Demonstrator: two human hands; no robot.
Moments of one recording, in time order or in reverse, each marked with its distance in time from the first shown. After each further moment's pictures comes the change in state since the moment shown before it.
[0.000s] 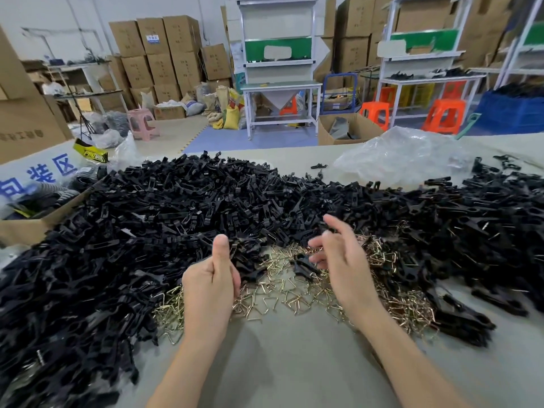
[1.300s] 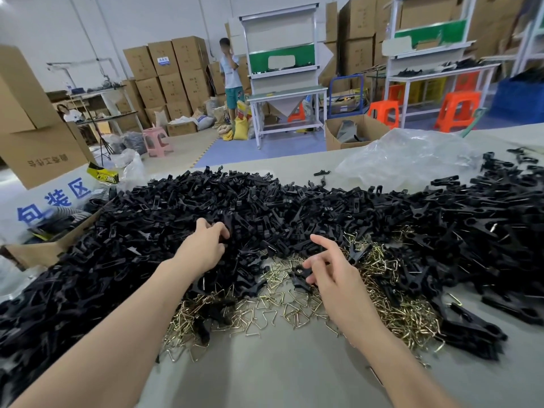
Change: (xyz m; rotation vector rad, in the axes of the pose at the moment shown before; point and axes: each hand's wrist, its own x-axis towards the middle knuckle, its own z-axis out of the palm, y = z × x) left_hand 0.142 -0.022 -0.001 1.120 -0.527 -0.001; right_hand -0.002 0.027 -0.002 -0.148 -0.124 0.004
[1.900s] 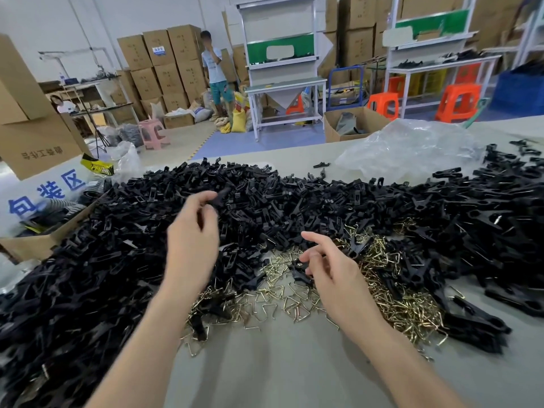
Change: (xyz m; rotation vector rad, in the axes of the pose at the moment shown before) left_hand -0.070 0.039 -0.018 -0.781 0.629 0.063; right_hand -0.005 -0.012 0.000 -0.117 -0.012 -0.102
